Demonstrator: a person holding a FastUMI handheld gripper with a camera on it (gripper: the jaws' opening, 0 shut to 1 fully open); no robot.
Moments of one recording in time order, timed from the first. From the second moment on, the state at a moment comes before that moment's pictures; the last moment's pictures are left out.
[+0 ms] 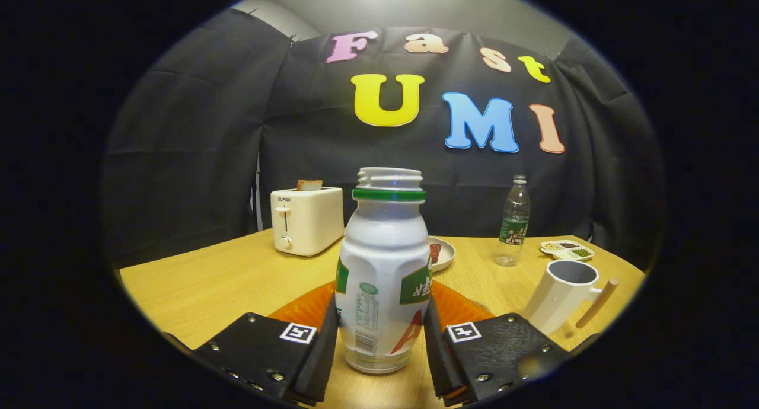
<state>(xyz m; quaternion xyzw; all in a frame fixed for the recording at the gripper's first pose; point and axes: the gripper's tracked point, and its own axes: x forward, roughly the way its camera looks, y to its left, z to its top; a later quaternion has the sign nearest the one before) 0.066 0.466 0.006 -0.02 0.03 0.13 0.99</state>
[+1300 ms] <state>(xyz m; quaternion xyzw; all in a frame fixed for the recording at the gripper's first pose) 0.083 0.421 0.053 0.42 0.06 0.14 0.89</state>
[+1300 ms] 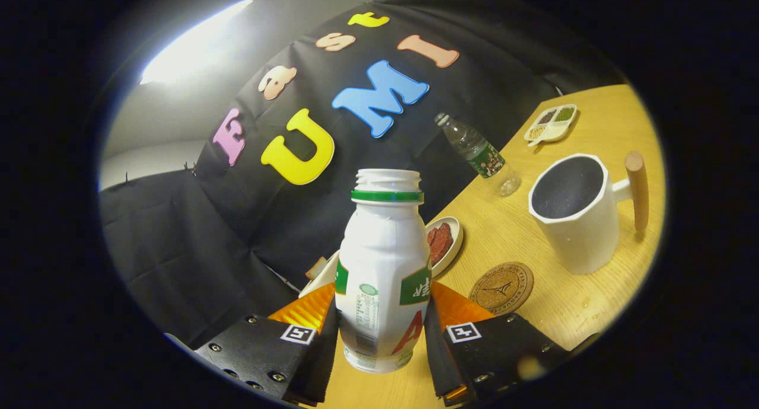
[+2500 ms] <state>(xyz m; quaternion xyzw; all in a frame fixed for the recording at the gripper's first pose) 0.093 0.391 0.071 0.65 0.01 0.17 0.74</state>
